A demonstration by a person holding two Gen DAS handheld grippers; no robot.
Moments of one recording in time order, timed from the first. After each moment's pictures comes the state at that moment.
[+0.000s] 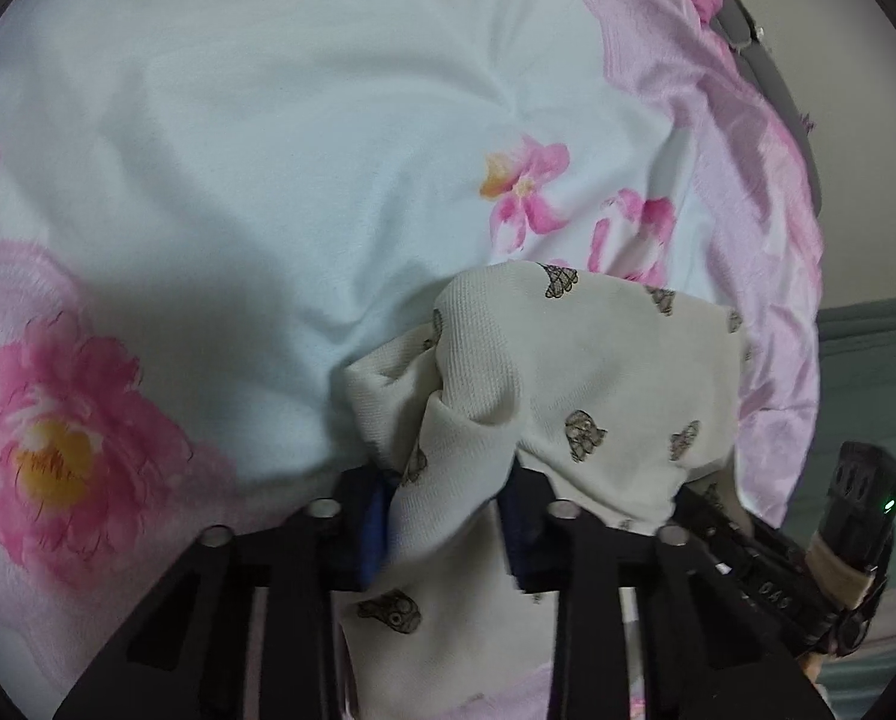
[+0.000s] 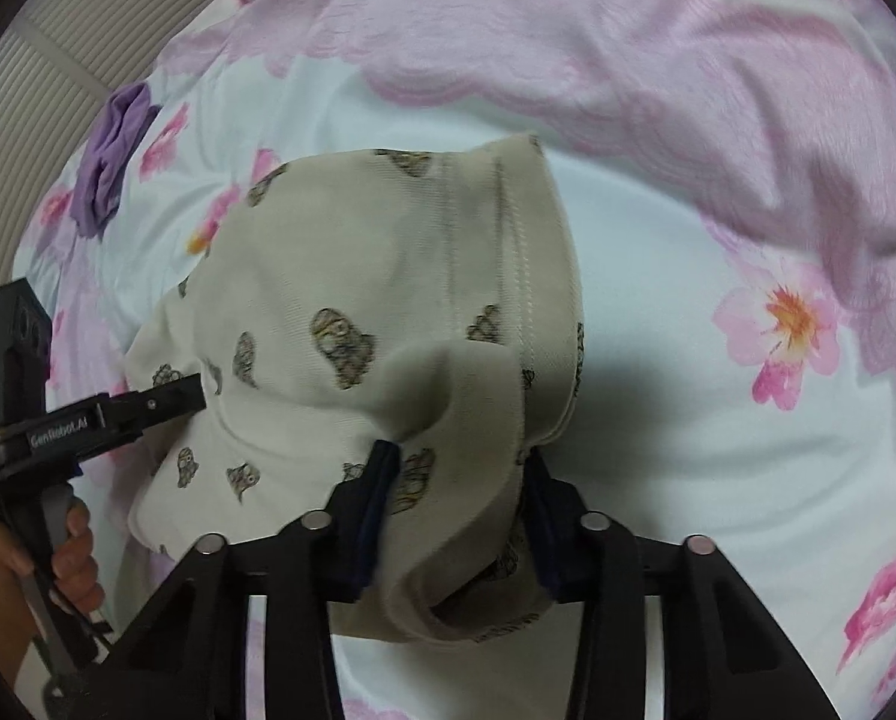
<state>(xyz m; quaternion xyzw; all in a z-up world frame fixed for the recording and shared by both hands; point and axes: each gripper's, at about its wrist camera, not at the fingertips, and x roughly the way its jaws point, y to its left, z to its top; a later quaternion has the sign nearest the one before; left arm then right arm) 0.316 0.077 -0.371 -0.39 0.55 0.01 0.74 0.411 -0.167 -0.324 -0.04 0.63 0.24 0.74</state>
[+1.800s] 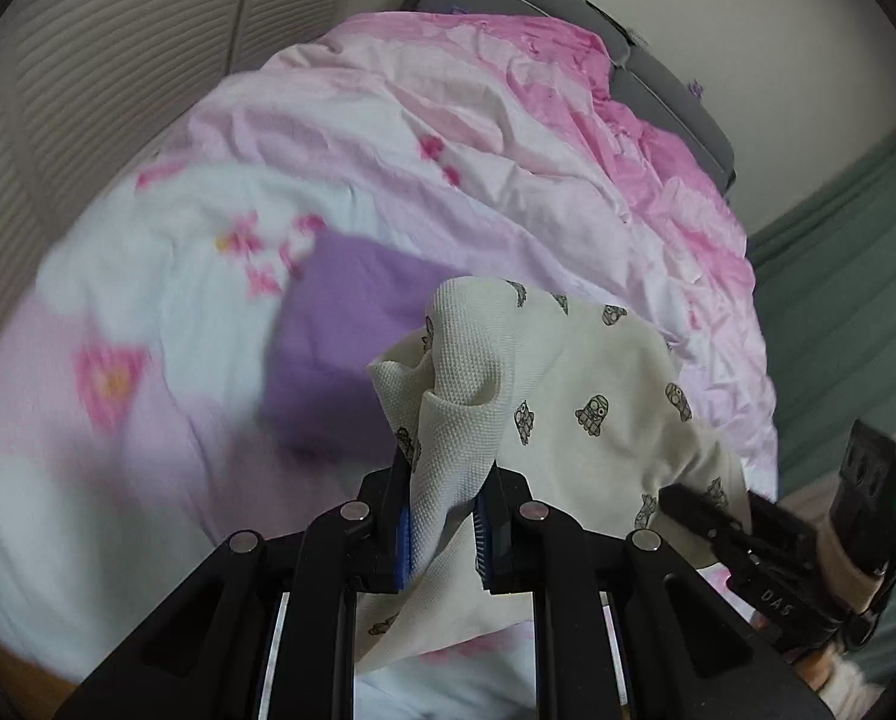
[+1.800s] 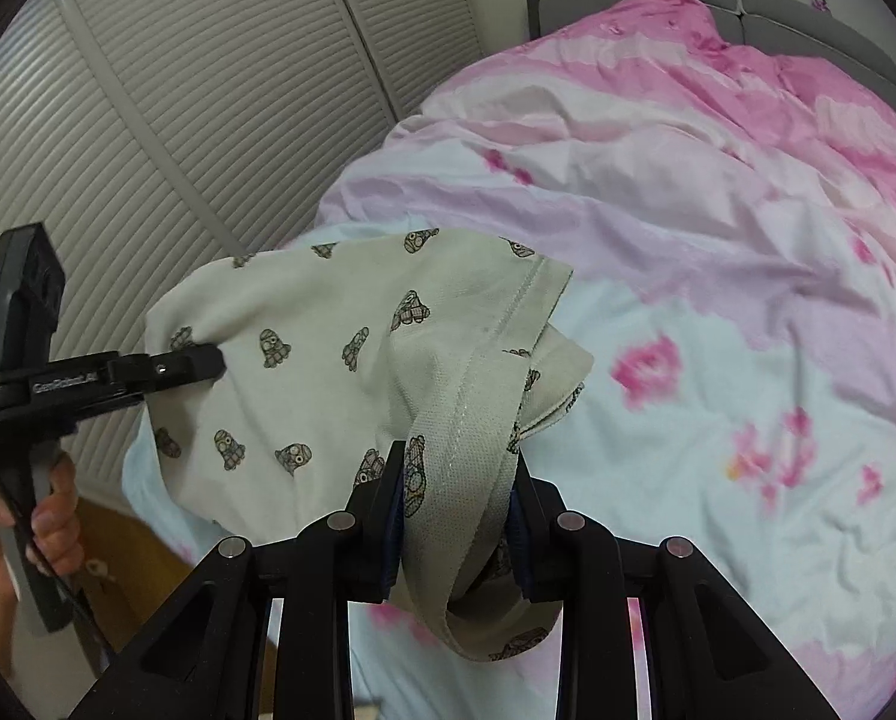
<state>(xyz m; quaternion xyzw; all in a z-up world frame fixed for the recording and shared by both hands) 0.357 0.492 -0.134 -0.20 0.52 -0.10 0.83 0.327 0.211 -0.124 0.03 0.50 0.22 0.84</state>
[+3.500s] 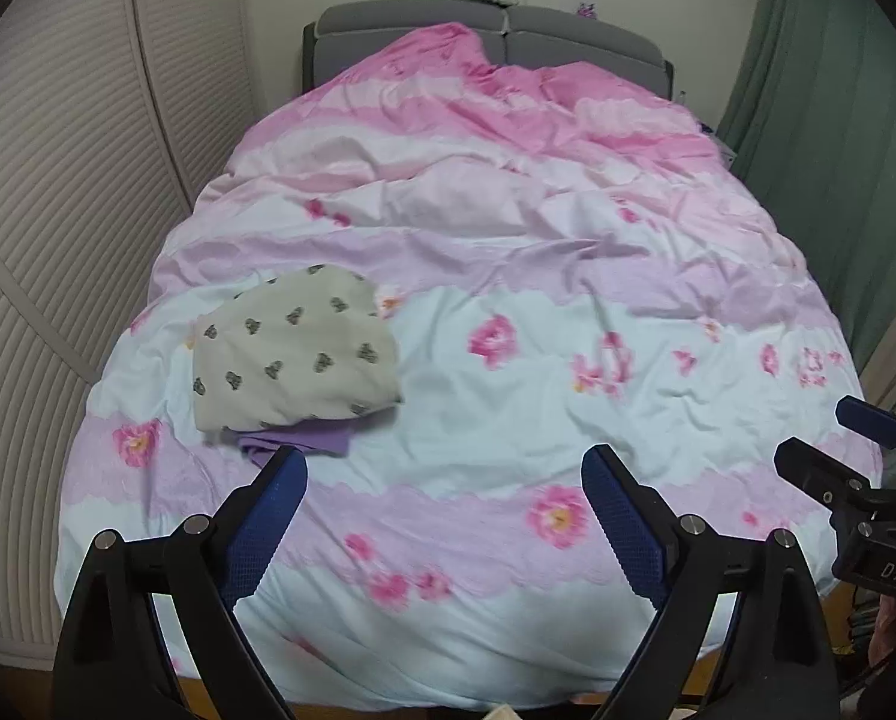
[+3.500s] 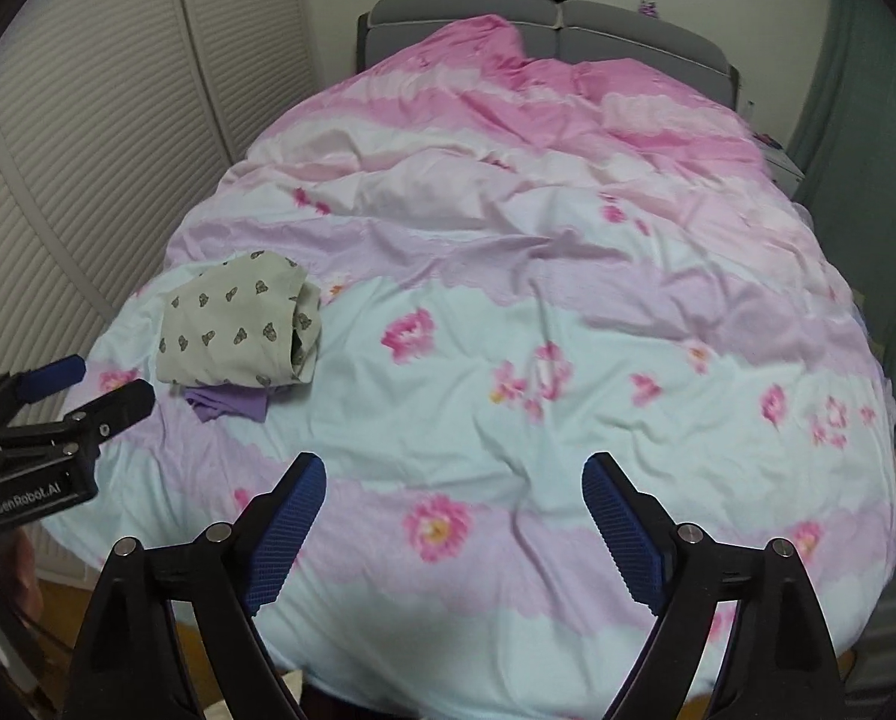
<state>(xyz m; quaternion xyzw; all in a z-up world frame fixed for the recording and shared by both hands) 0.232 0.275 -0.045 0.03 0.47 -0.10 0.88 0.214 0.081 -0.046 0.01 0.49 0.00 0.87</state>
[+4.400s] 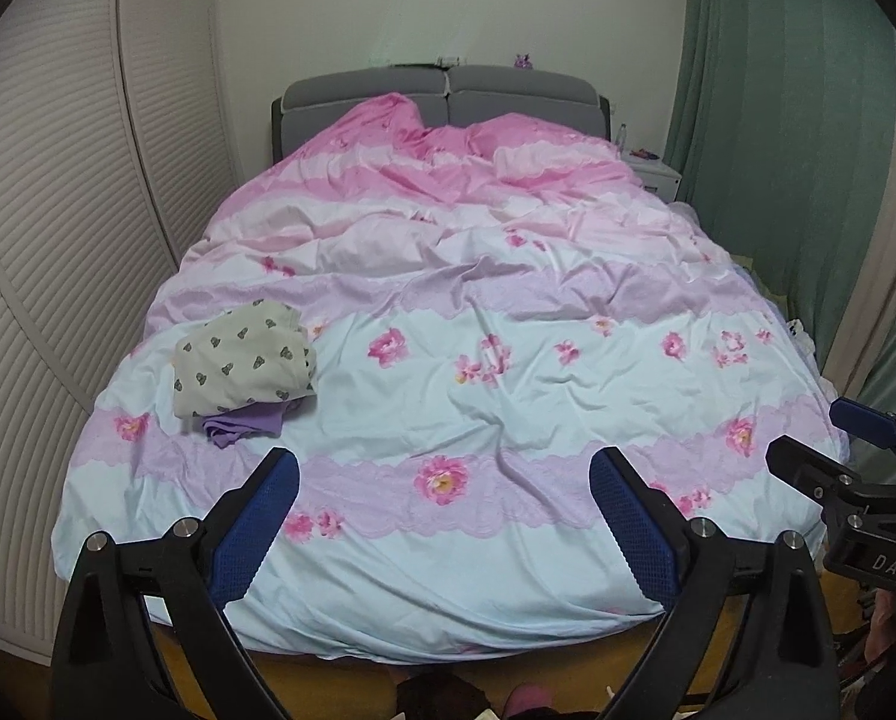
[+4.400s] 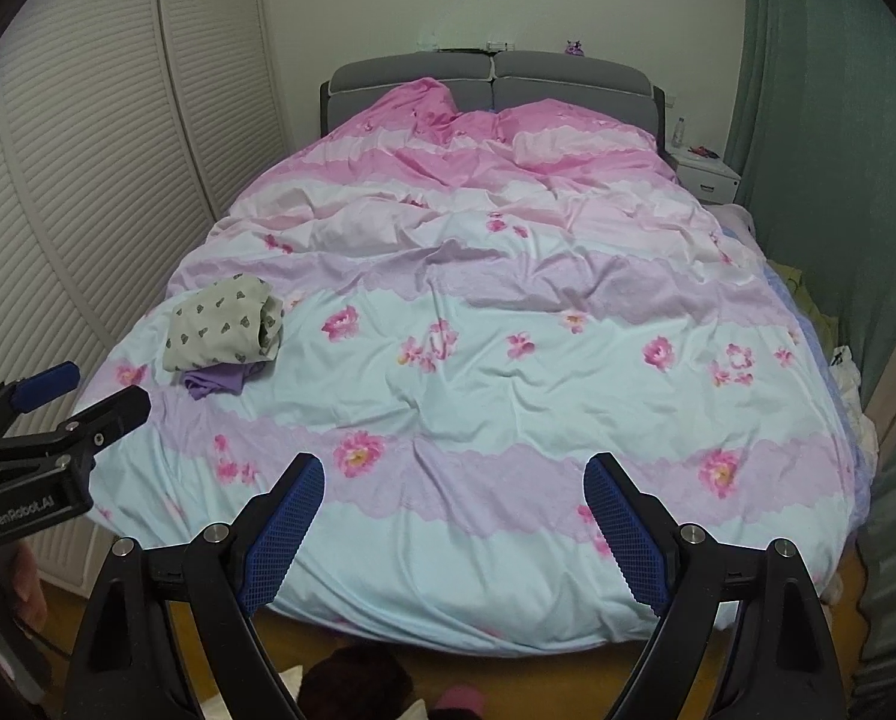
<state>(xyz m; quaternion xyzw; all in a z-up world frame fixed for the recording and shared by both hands) 0.056 0.167 0.018 0.05 0.39 -0.12 0.91 0.022 -0.027 0.008 0.03 0.42 -0.03 0.91</state>
